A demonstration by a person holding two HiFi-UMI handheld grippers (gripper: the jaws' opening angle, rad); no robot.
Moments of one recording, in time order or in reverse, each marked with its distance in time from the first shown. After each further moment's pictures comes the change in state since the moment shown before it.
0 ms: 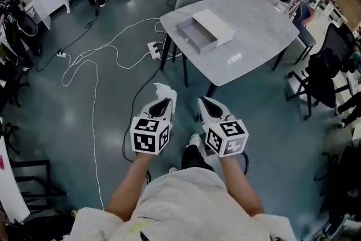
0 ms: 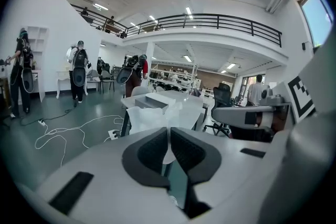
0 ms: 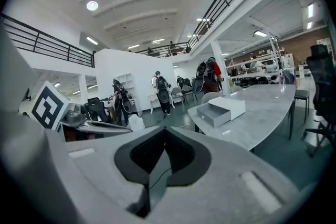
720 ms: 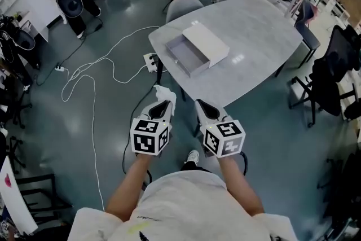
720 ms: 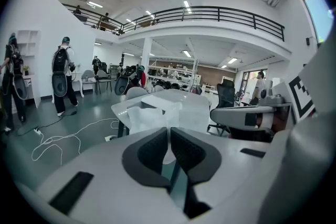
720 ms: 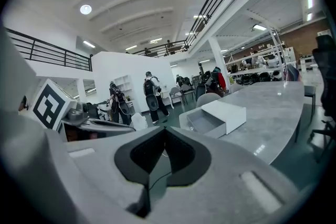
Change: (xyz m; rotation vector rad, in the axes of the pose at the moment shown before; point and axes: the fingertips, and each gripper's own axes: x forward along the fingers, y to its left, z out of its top) left arm 0.130 0.010 0.076 0.032 0.045 0.006; right arm 0.079 -0.110 0.057 0.043 0.013 0.016
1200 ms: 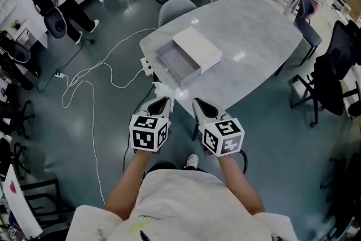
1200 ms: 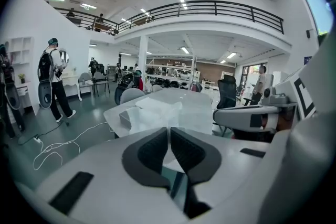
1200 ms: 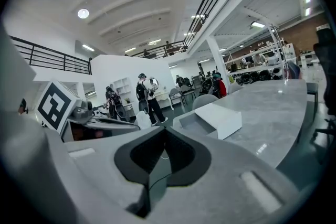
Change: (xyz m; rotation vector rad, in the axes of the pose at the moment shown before) left arm 0.067 -0.017 0.037 0.052 0.025 0.010; right arm 0.013 -0.065 0.024 0.025 -0.009 0.011
